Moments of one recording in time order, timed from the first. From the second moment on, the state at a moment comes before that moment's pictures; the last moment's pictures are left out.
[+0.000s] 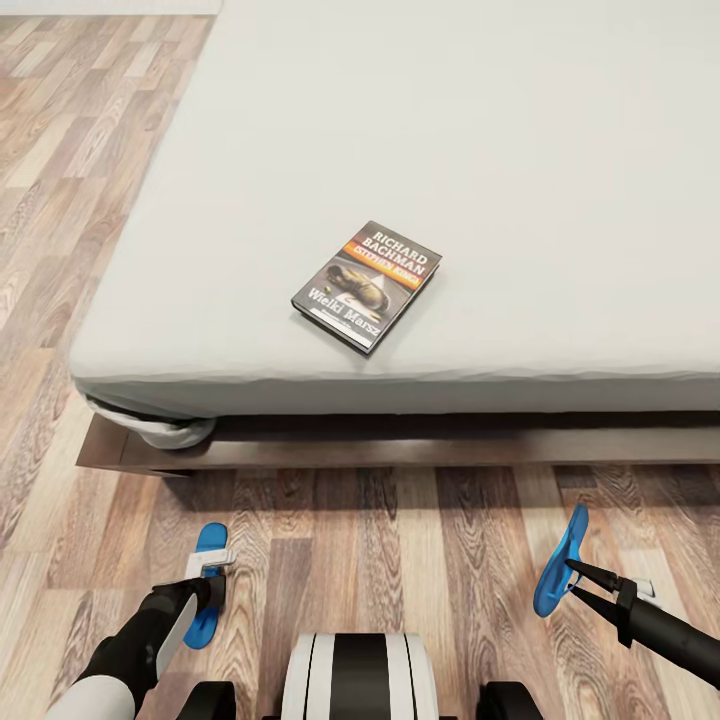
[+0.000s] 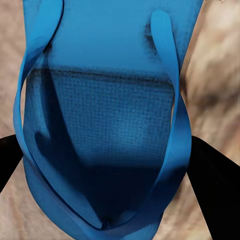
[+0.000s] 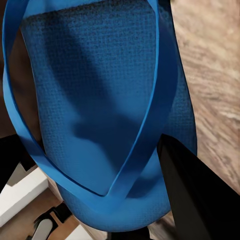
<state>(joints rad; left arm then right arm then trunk) -0.52 0.09 0.06 -0.64 0.08 0.43 0.08 -0.40 -0.42 -0.53 -0.60 -0.36 0.91 1.16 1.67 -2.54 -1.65</state>
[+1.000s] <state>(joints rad) -0.52 0.09 0.06 -0.64 0.09 0.43 0.08 -0.40 -0.42 -0.53 -0.60 -0.36 0.91 1.16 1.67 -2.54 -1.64</state>
